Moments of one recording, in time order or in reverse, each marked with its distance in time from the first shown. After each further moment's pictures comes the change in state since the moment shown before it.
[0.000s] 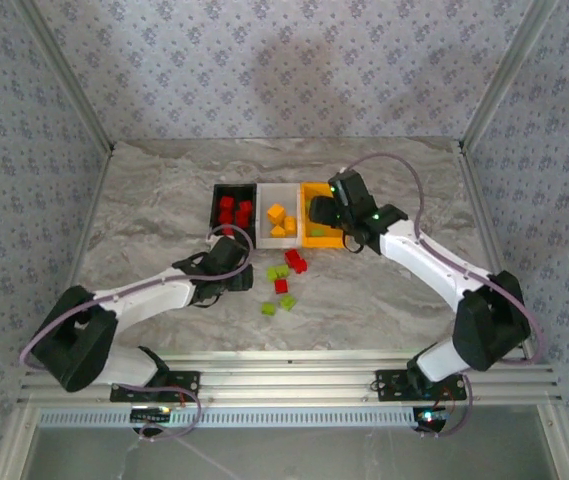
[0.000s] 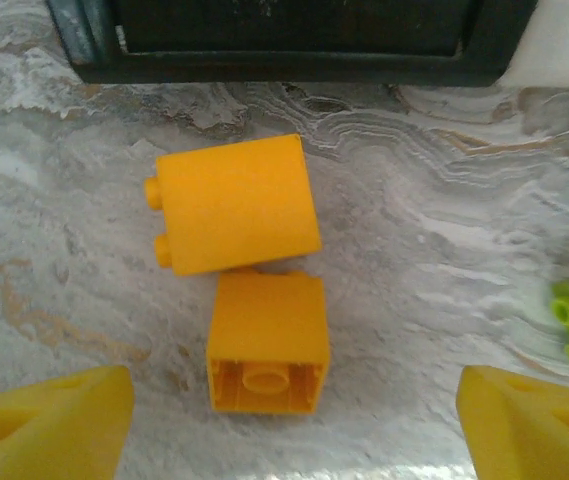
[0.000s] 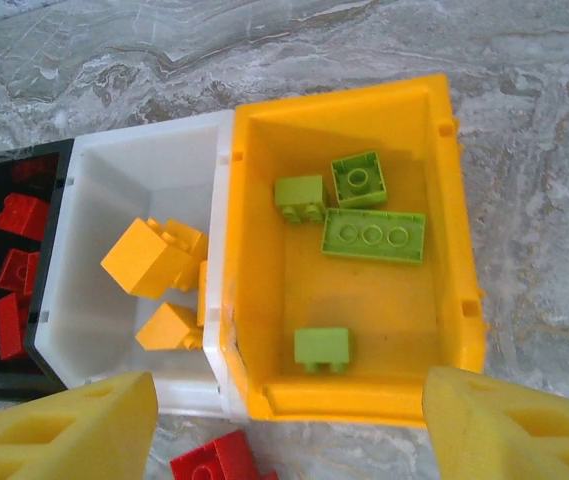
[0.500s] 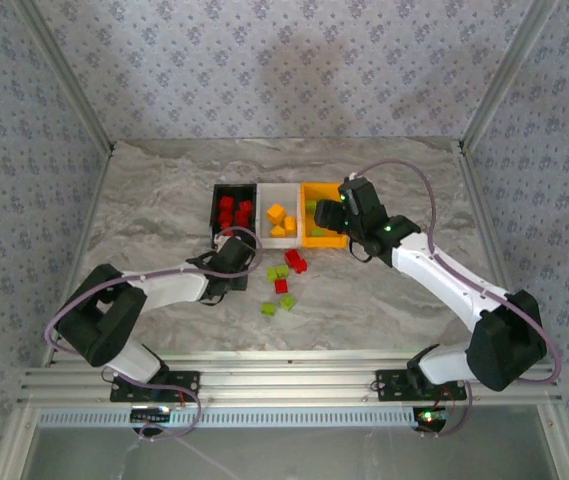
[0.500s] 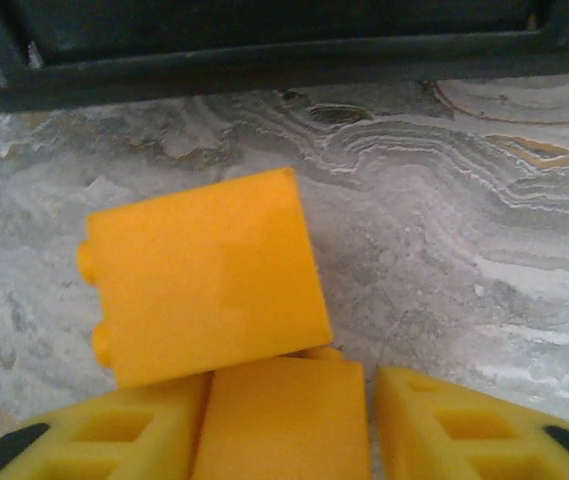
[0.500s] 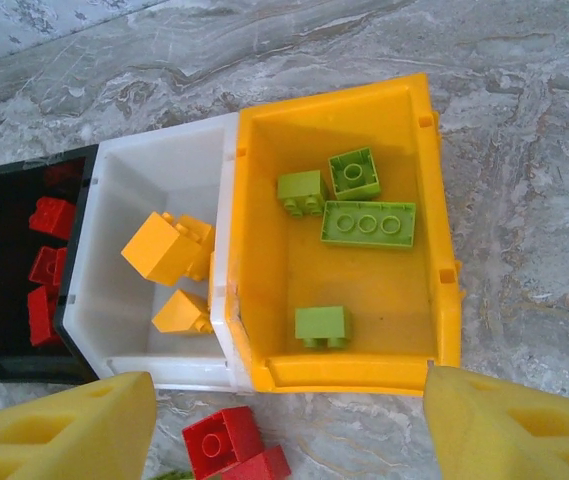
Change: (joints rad) left arm 0.008 0.153 0.003 0.134 -0.039 0.072; right arm 0.000 -0.109 -0.084 0.023 -0.003 0.022
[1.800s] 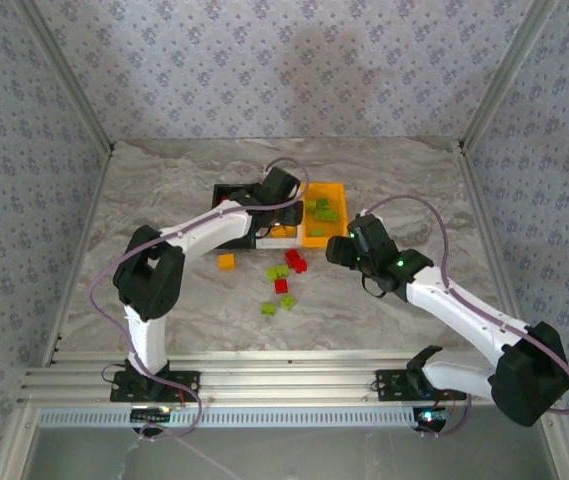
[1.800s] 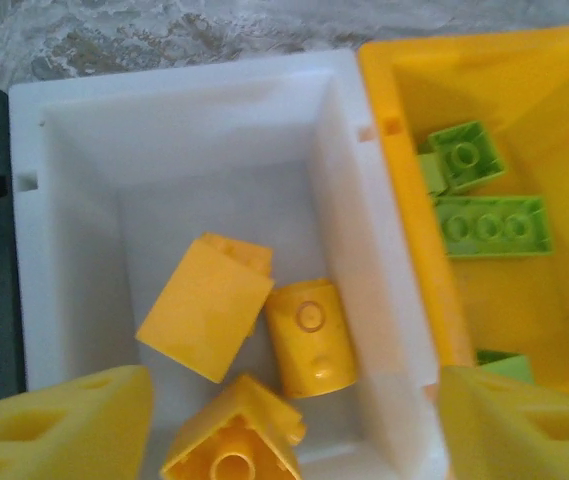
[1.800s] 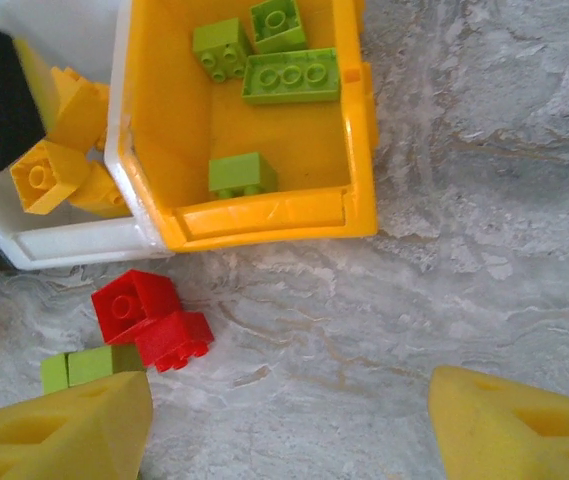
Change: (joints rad) left arm -0.017 0.379 0.823 -0.237 0.101 0.081; right arm 0.060 -0.207 -0.270 -0.045 0.017 0.065
